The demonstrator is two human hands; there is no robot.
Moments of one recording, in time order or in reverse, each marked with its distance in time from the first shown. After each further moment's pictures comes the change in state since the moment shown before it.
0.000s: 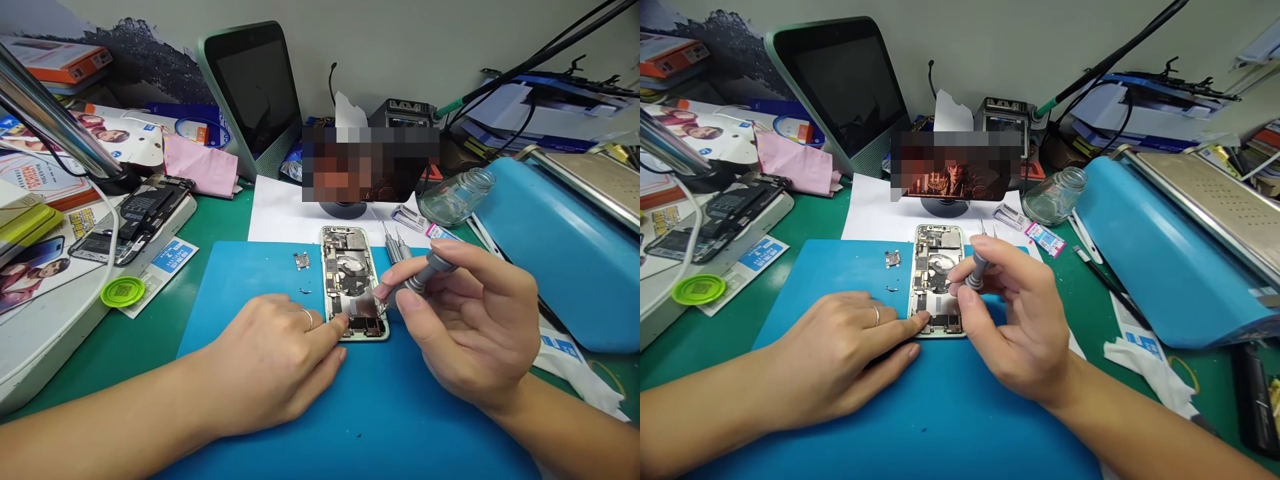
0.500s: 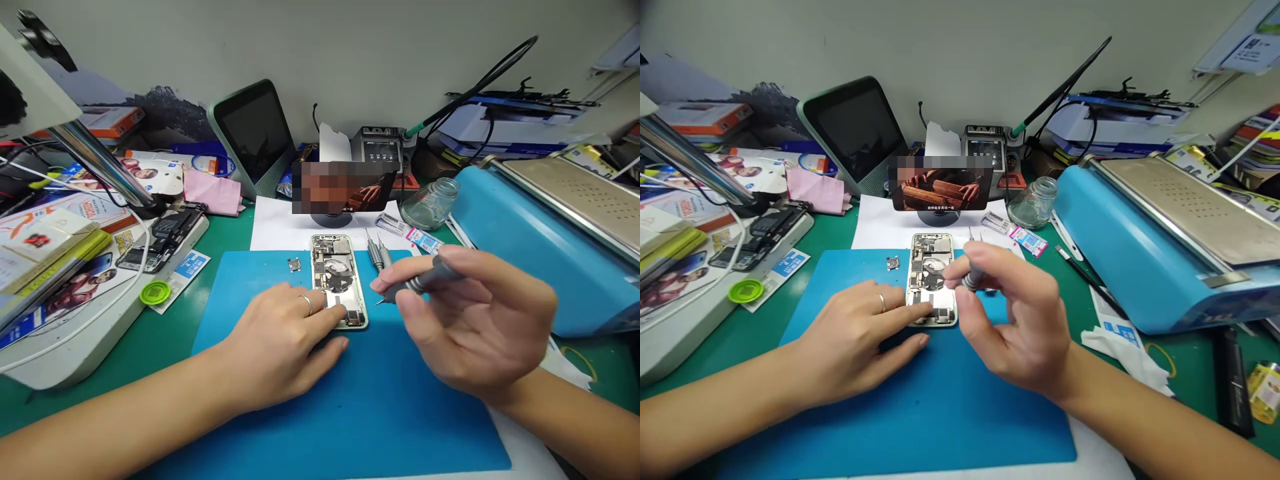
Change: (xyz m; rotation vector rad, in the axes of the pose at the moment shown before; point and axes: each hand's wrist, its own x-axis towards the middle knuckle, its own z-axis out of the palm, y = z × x) left_hand 0.014 0.020 -0.006 0.089 0.147 -0.023; right_hand 0.009 -0.018 -0.021 0.014 0.003 -0.174
